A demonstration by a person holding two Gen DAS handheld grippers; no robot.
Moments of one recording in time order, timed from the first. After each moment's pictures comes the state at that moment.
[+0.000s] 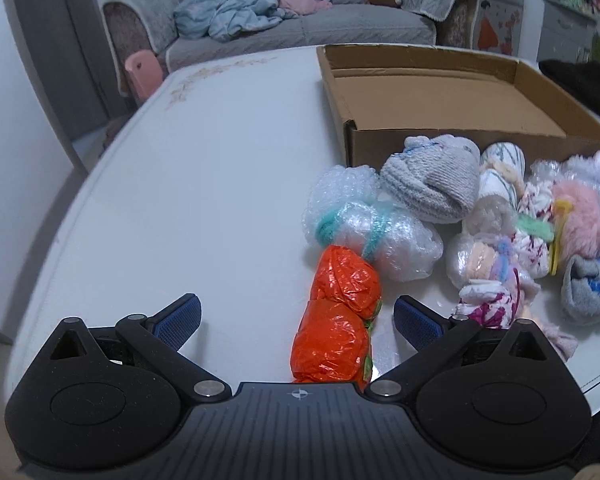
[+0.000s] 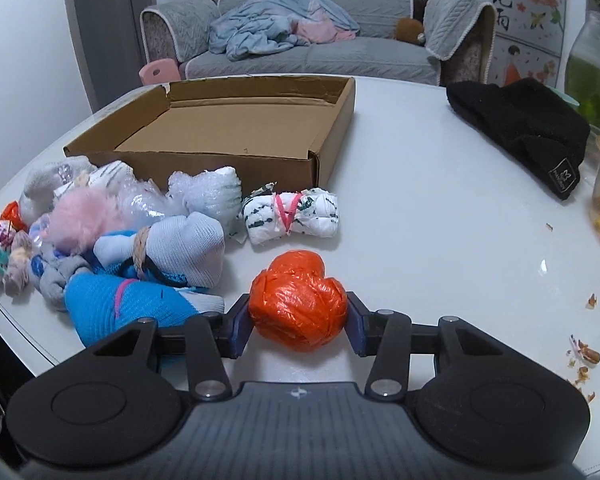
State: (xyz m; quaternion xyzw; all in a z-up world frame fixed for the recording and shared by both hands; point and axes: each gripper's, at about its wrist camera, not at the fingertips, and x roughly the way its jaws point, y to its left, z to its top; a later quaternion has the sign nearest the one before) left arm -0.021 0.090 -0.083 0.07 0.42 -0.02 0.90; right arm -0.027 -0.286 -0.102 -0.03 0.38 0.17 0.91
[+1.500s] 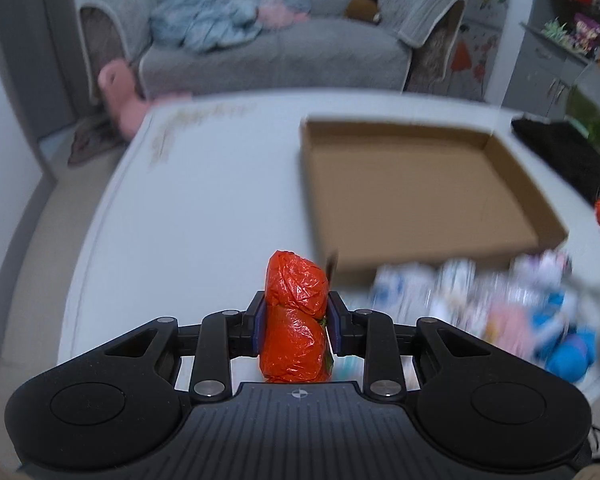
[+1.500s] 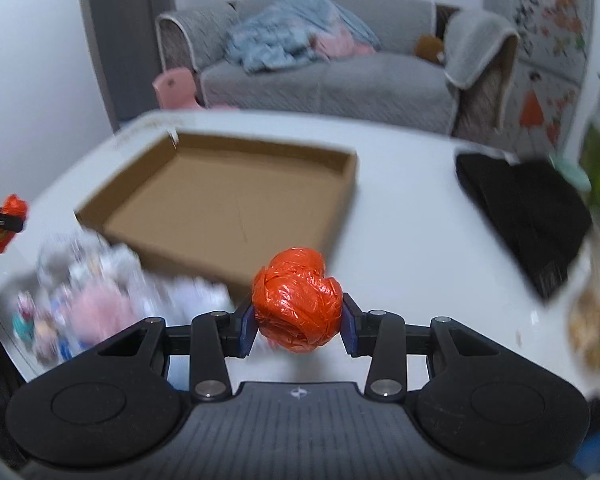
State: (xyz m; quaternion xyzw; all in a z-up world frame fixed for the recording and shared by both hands) left arm 0.038 0.088 0.023 0.04 0.42 -0.08 0.90; right arm 0.038 -0.288 -0.012 -0.05 0.37 0.21 0.90
